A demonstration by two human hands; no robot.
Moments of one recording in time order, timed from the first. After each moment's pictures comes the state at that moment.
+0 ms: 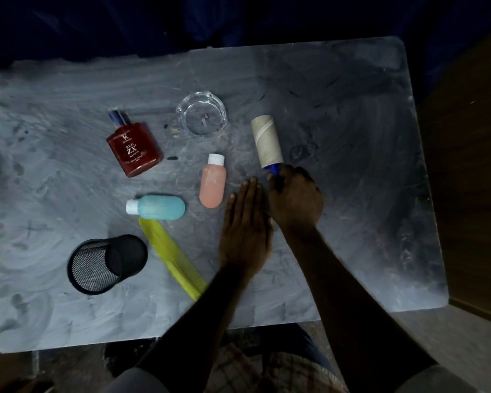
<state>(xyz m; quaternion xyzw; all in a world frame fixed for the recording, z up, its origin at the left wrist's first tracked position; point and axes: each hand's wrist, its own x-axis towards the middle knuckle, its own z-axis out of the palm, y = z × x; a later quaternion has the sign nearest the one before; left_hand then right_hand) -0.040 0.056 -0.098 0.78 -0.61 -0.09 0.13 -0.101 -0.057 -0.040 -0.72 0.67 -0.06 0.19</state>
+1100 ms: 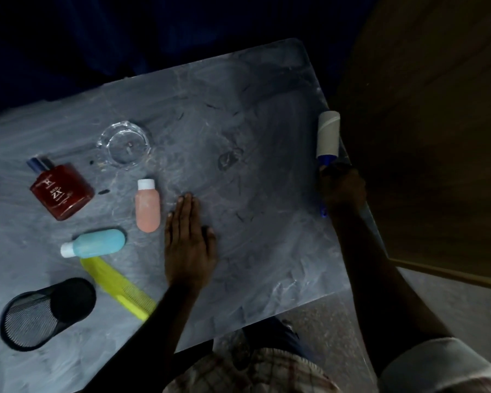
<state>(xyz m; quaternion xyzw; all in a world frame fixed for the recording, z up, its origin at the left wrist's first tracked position) -0.039 0.055 -0.103 0.78 -0.61 -0.07 0.15 -0.303 -0.122 -0.037 -0.49 0.83 -0.13 0.24</state>
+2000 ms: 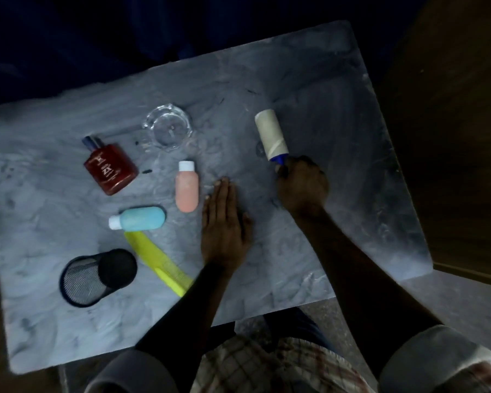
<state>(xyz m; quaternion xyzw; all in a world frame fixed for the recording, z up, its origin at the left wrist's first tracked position) -0.038 0.055 -0.102 0.77 -0.61 -0.08 0.16 -0.168 -0.076 -0.044 -0.72 0.69 -0.07 0.11</state>
